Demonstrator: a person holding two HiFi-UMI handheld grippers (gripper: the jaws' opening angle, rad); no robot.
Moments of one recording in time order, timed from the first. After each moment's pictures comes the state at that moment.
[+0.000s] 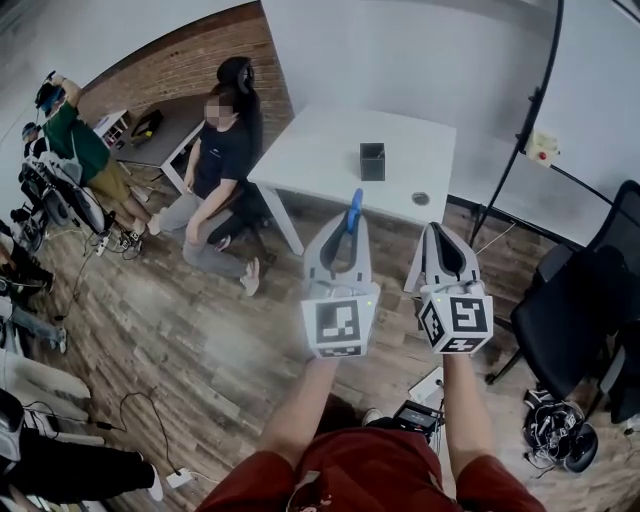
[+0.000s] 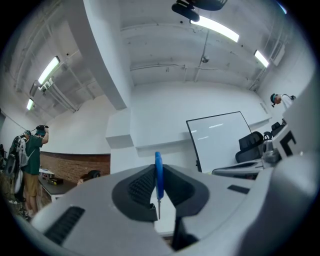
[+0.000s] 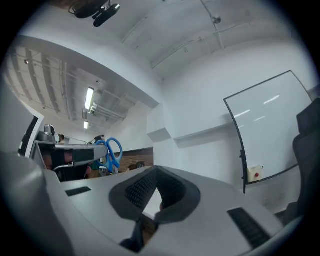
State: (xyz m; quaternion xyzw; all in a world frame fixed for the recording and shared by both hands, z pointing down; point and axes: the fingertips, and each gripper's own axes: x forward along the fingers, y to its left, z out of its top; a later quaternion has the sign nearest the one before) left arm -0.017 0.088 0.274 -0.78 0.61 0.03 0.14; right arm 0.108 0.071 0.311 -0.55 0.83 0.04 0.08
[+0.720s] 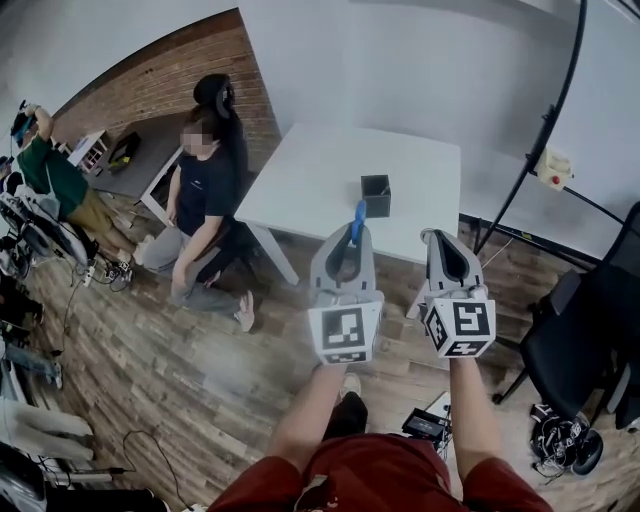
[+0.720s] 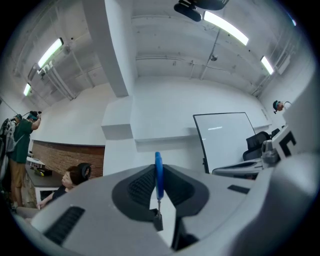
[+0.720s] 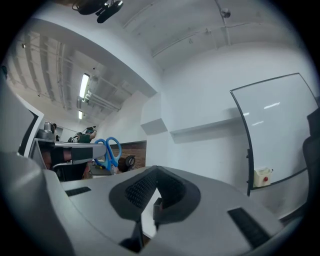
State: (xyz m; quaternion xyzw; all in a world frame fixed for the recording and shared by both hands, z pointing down) left arm -0.057 -0.081 0.295 -0.80 0.59 0.04 0.11; right arm 0.074 -0.090 0.325 -0.58 0.81 0.05 0.04
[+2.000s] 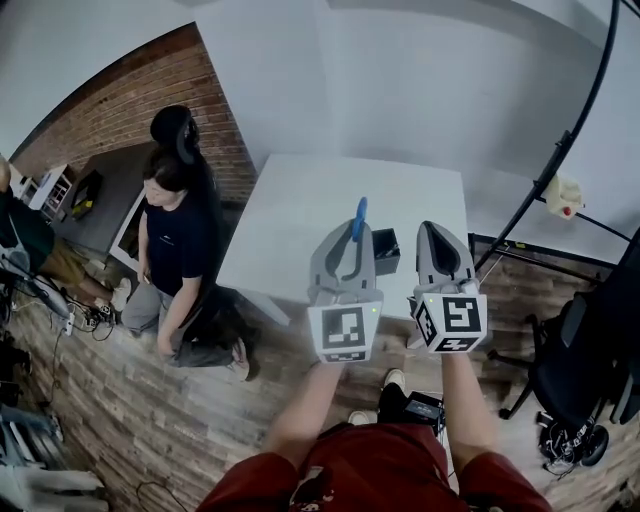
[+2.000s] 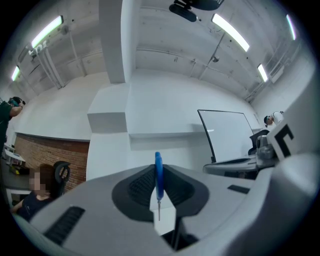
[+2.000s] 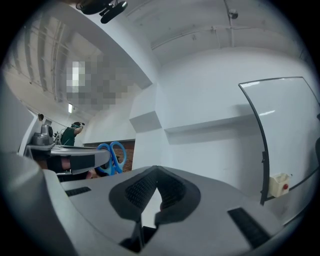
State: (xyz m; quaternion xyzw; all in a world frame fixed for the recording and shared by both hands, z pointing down) left arm -0.081 -0.306 0.288 -0.83 0.54 0.05 0.12; right arm 0.028 -0.305 0.306 -0.62 0.78 0.07 0.04
